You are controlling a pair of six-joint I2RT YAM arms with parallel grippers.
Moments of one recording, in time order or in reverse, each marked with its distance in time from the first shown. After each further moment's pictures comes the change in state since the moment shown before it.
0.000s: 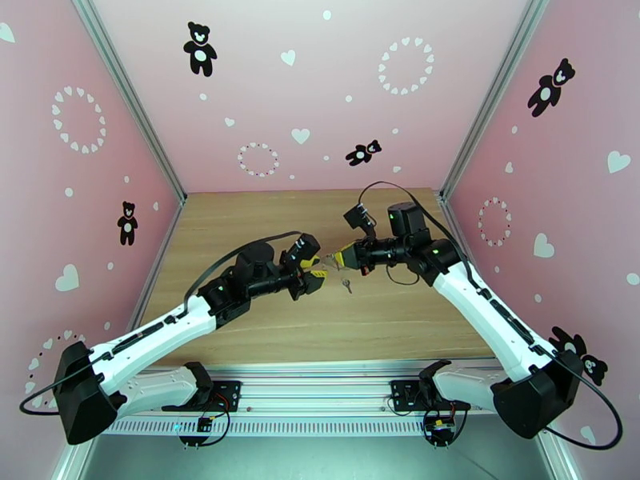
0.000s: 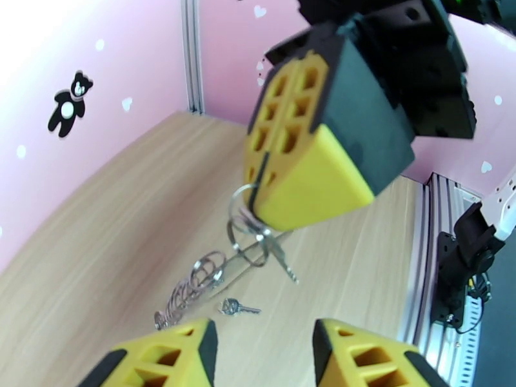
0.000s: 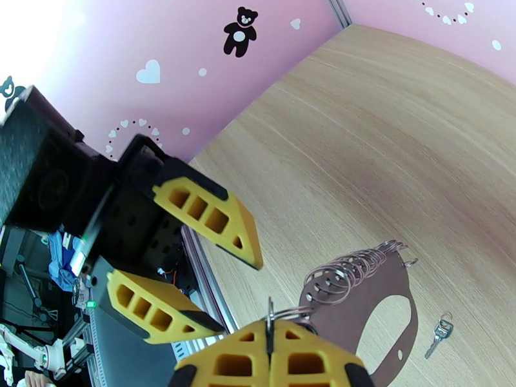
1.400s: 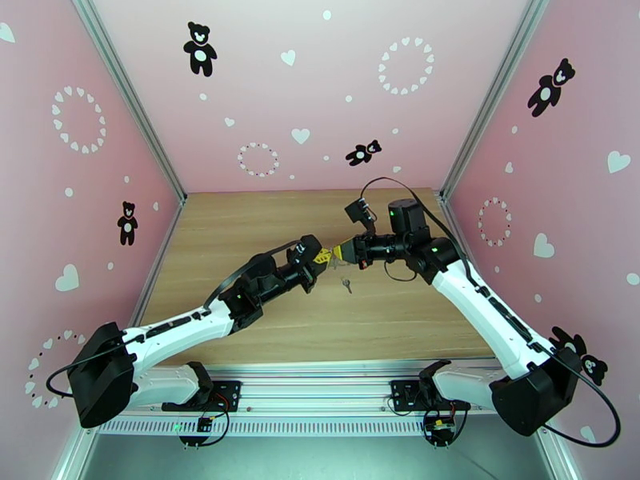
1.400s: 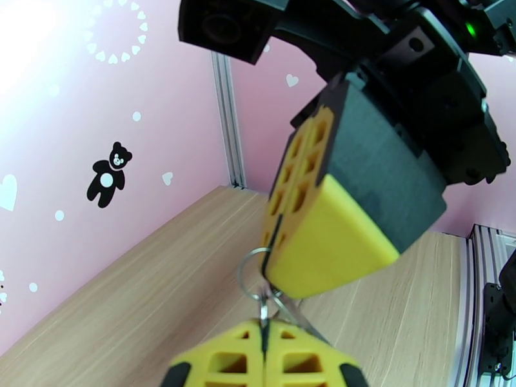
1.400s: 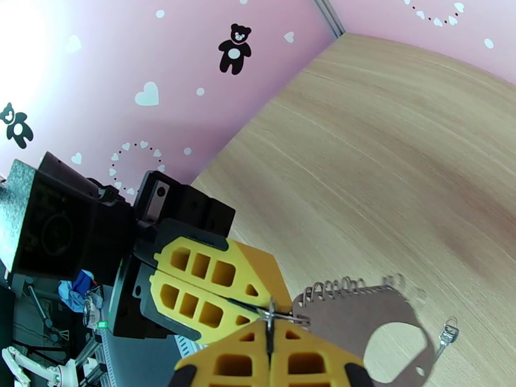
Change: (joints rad) left arm -0.038 0.109 -0.061 0.378 -0.147 0.026; right arm -0.001 0.003 0.005 0.055 0.025 0.077
